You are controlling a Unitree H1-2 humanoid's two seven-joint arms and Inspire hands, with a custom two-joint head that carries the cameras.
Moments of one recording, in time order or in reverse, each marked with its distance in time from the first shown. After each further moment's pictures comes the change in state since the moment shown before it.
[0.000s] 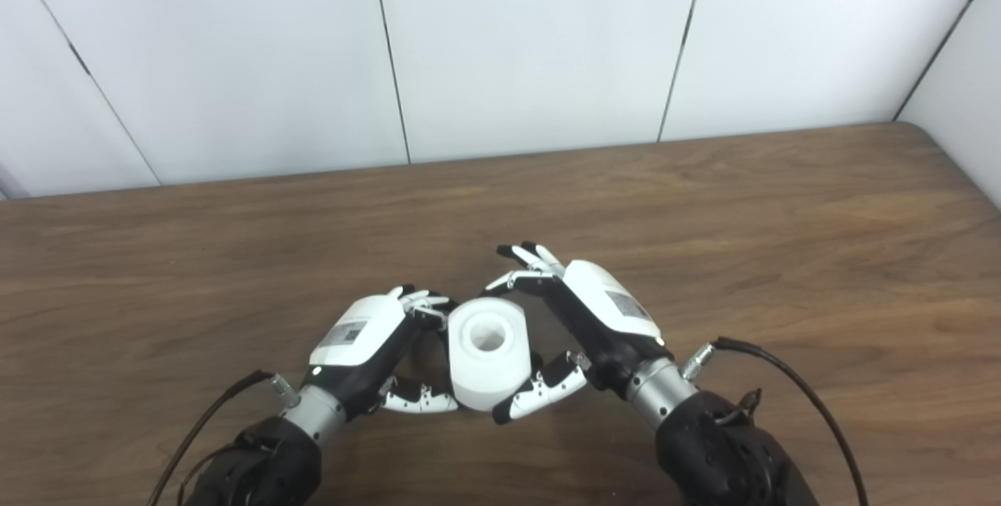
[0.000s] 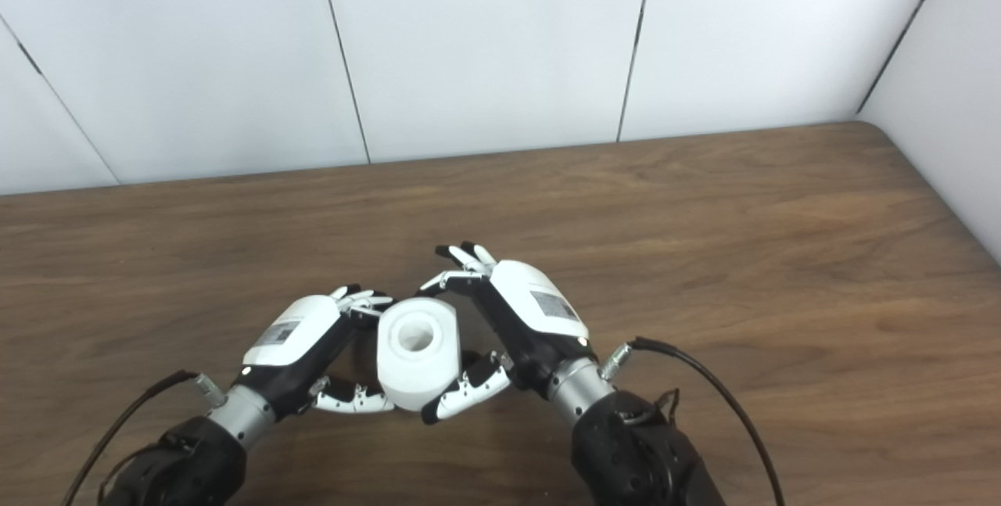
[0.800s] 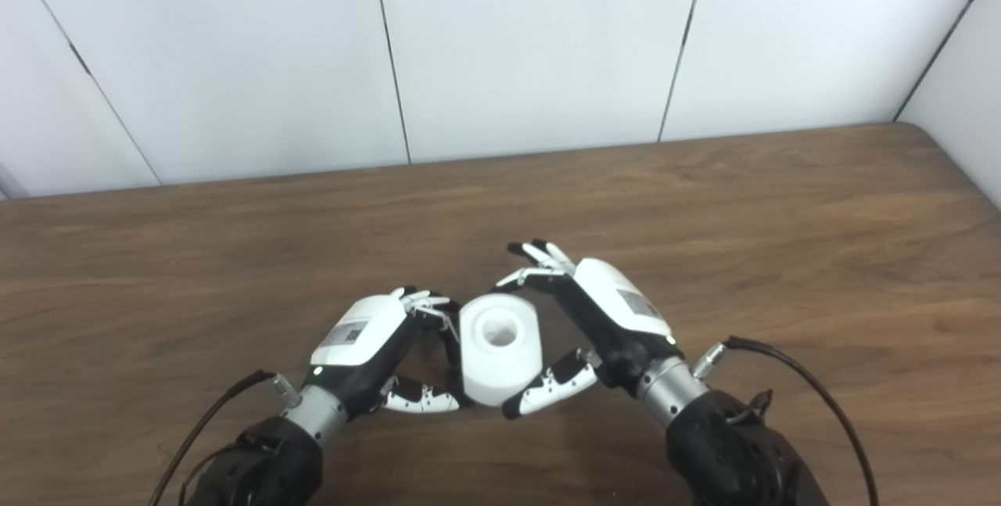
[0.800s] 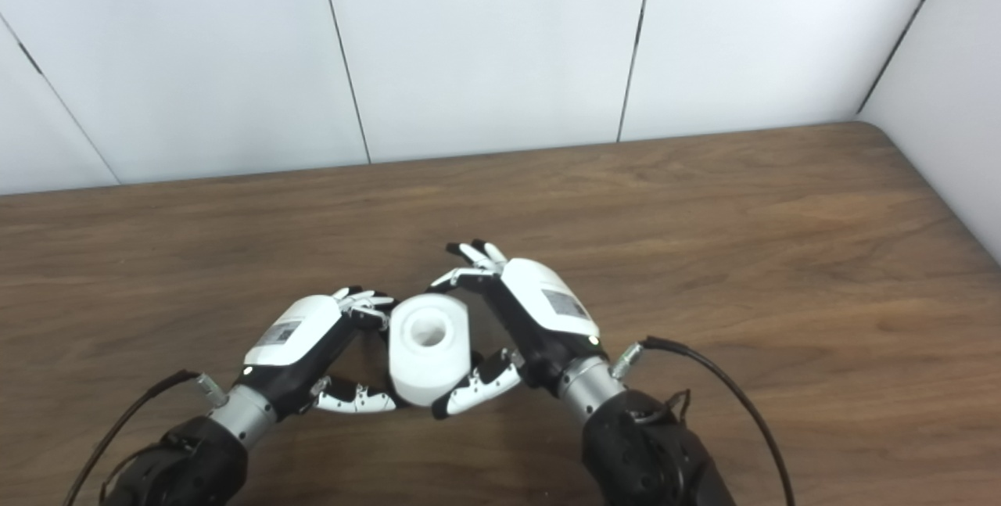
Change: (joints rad) left arm 0.000 -0.003 0.000 -0.002 0.003 0.005 -0.003; right arm 0.007 -0.020 -0.039 -0.003 0.012 -0.008 -0.008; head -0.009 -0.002
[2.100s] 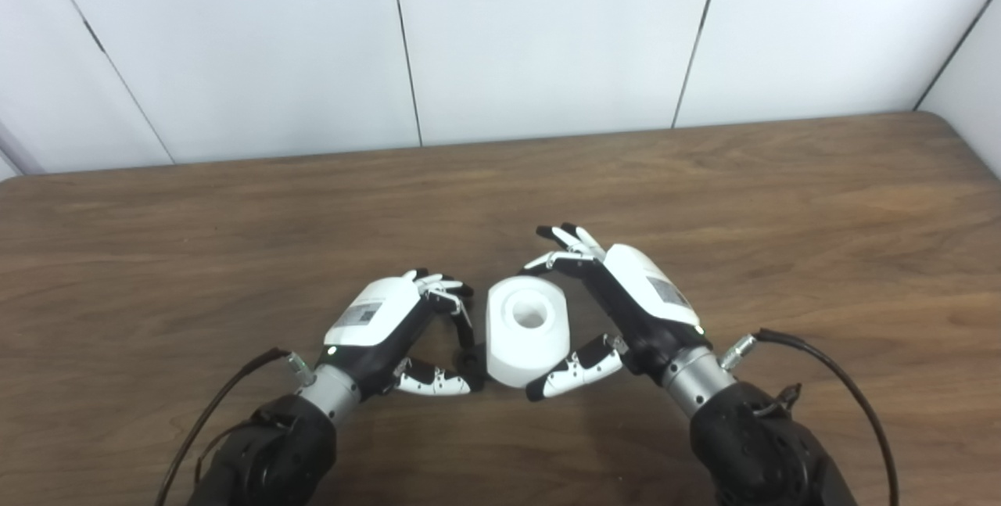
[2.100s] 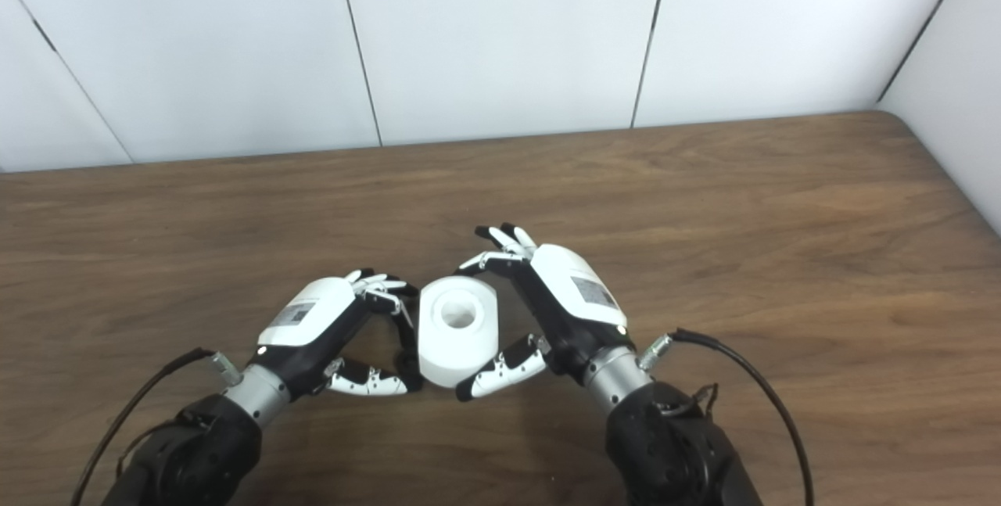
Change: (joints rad) left arm 0.003 -0.014 -0.002 -0.023 0.008 0.030 -0.021; right arm 0.018 -0.011 0.013 -0.014 0.003 0.003 -0.007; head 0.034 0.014
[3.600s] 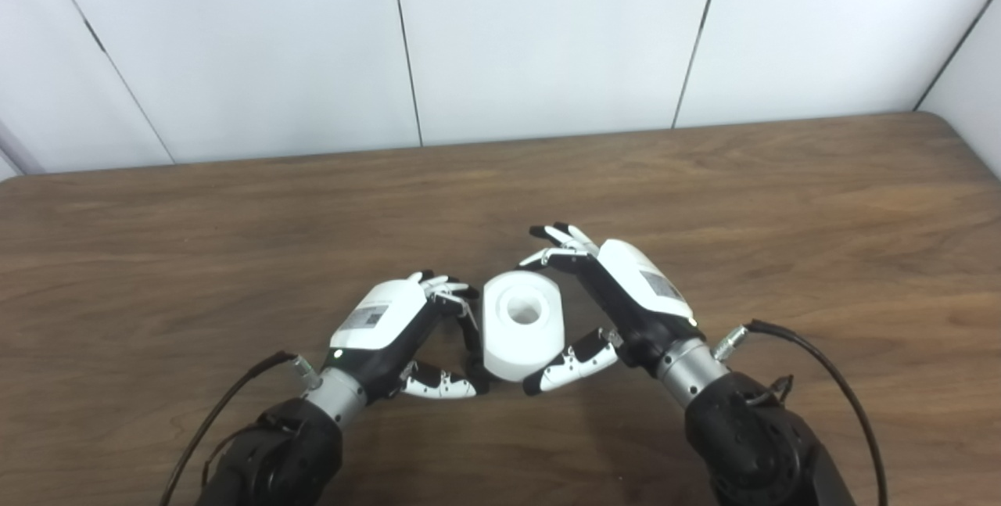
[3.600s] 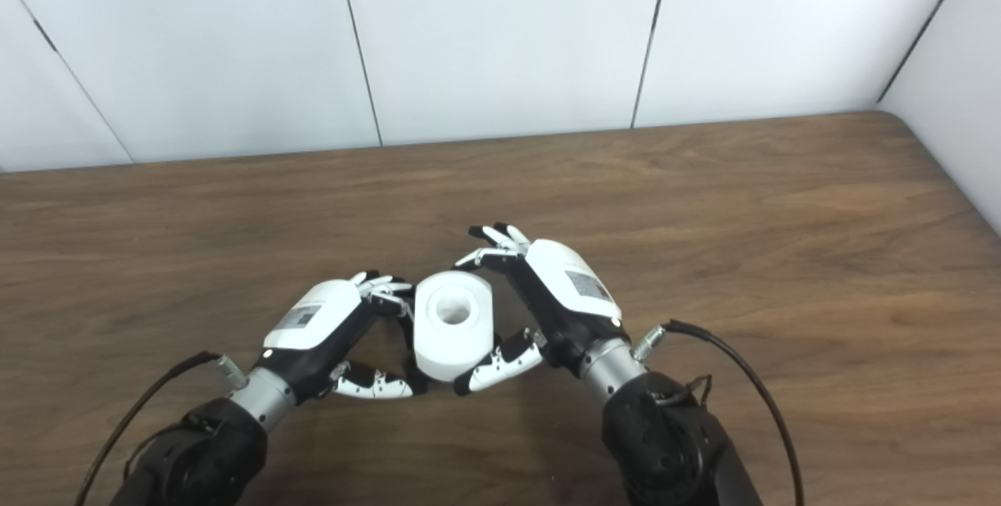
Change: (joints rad) left arm 0.009 -0.013 -0.002 -0.014 0.022 0.001 -0.009; right arm -0.020 -0.001 -0.043 0.038 0.012 -0.022 0.009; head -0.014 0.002
